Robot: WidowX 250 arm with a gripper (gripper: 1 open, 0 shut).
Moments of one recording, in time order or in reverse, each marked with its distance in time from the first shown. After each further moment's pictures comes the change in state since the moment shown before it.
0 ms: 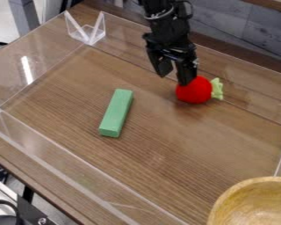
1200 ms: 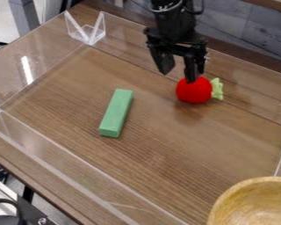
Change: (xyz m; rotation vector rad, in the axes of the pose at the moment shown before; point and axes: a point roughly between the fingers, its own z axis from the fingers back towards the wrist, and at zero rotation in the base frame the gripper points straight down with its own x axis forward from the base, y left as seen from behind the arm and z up) arm -0.007 -0.015 0.018 0.056 -0.004 0.101
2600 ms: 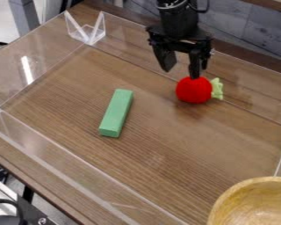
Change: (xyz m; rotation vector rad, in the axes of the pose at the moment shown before) arm 0.010 0.001 -0.003 0.029 0.004 0.085
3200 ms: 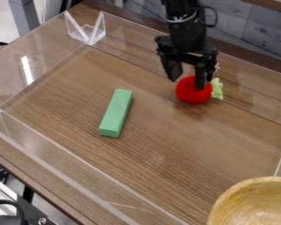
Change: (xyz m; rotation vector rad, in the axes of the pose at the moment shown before) arm 0.000 -0.006 -0.019 0.000 0.034 -0.079
